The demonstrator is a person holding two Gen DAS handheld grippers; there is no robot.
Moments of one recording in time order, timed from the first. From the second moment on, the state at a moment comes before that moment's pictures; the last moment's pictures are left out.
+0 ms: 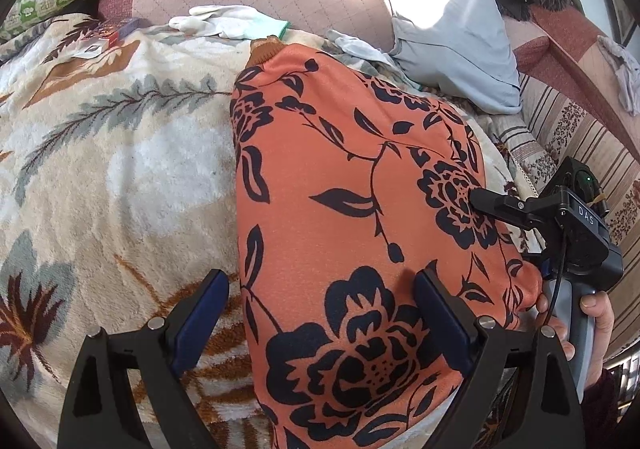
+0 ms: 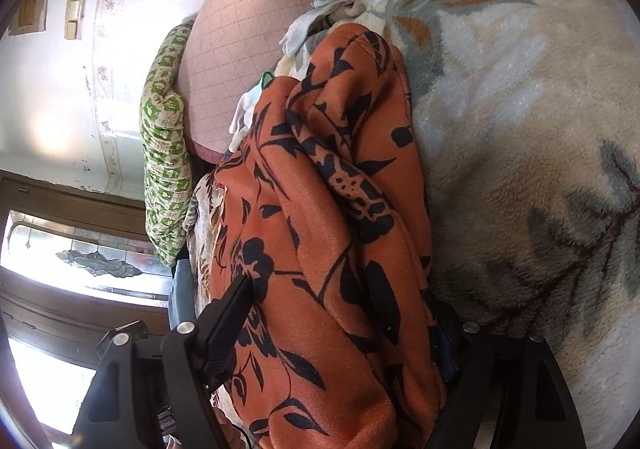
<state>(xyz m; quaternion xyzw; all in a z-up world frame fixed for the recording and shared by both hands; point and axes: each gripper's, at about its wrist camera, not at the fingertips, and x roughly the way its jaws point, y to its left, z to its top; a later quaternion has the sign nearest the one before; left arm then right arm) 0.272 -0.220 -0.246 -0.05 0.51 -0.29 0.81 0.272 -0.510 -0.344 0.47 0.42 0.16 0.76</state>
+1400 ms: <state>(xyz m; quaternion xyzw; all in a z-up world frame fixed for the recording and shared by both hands) 0.255 -0.199 -0.198 0.00 0.44 -0.30 0.85 0.272 -0.461 -0.278 0.39 0.39 0.14 0.82</state>
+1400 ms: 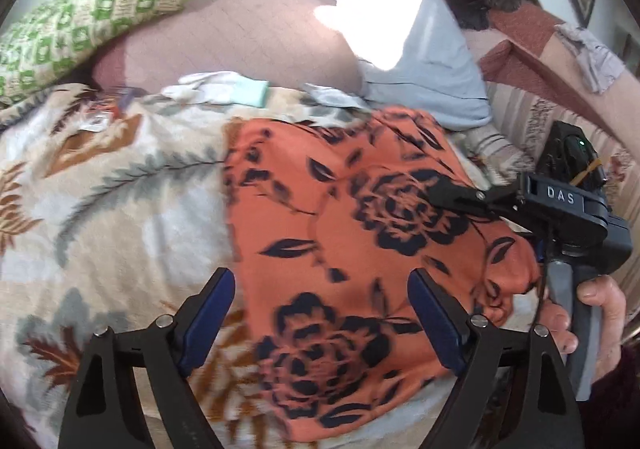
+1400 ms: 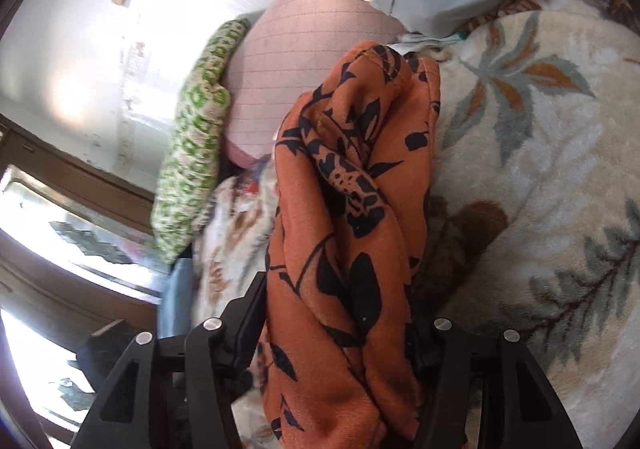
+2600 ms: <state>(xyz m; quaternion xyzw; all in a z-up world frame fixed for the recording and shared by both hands) 0.275 -0.180 -0.228 -0.15 0.50 -0.36 0.77 0.270 -0.462 -0.285 0.39 0.39 0.16 0.82</state>
